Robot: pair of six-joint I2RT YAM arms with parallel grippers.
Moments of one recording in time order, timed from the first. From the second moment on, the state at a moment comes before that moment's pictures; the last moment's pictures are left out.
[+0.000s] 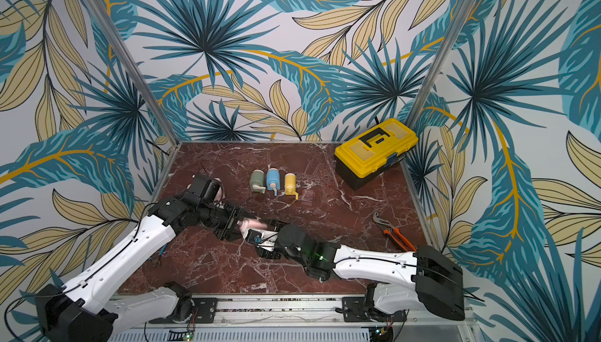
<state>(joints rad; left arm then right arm) -0.46 1.14 1.03 -0.90 0.62 -1.58 1.16 1.30 0.71 0.25 0.22 -0.43</state>
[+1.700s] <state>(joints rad) -0.32 1.03 1.01 -0.69 0.05 -0.27 0.98 1.07 0.68 -0.30 0.03 -0.35</state>
